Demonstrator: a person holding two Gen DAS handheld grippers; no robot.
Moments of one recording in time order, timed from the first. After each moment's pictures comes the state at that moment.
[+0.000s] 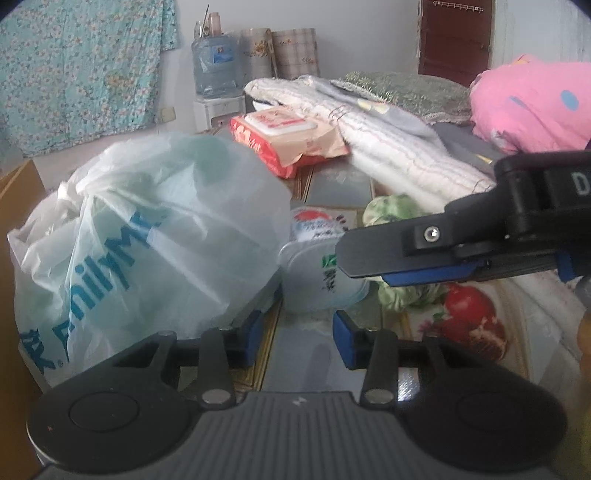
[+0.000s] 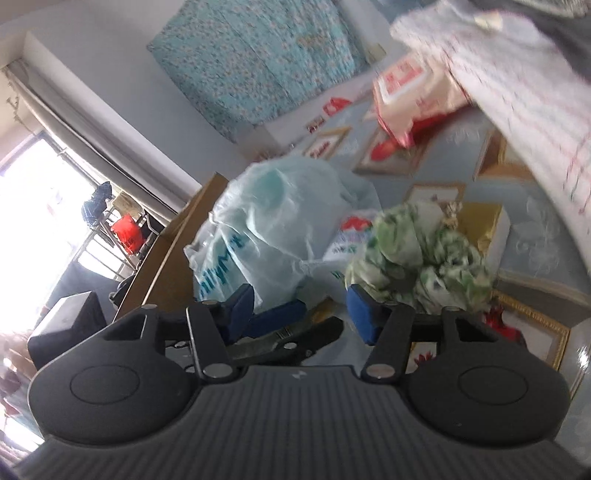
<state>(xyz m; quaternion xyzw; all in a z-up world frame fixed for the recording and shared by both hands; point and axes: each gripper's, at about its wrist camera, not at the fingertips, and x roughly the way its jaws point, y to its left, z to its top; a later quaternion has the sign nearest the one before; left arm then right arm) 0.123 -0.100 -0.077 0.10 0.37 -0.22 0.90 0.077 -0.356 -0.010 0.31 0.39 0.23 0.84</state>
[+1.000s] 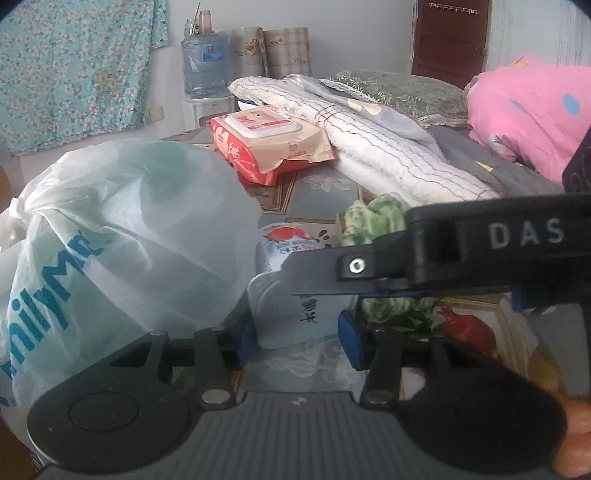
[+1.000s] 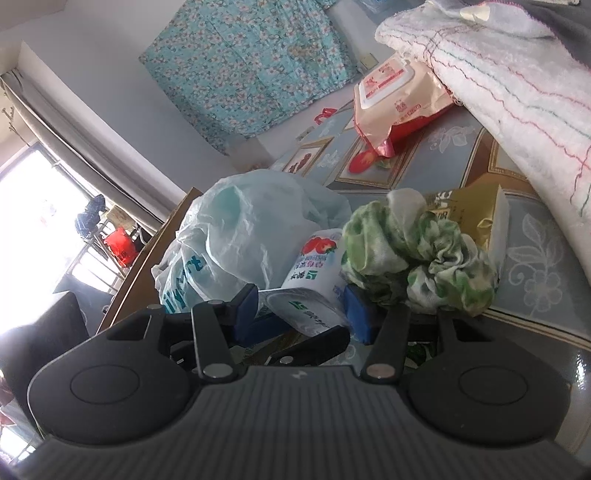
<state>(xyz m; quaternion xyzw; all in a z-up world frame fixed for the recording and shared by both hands) 0.144 -0.129 -0.085 0.09 0.37 -0.23 0.90 0.101 -0.360 -0.036 0.31 0.36 0.22 0.85</state>
